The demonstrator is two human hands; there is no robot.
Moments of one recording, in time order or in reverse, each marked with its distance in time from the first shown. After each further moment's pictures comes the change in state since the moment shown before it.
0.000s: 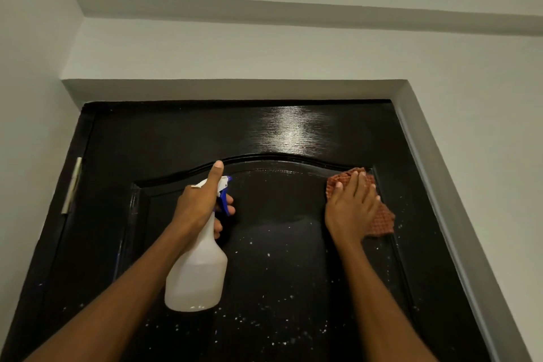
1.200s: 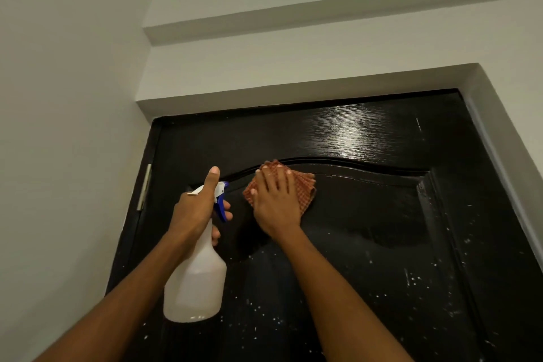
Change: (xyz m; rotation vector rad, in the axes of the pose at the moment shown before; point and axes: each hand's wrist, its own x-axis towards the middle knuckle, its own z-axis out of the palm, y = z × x) left_hand -0.028 0.004 -0.047 0.087 0.289 -0.044; right_hand -0.074 -0.176 0.047 0.016 -0.431 -0.837
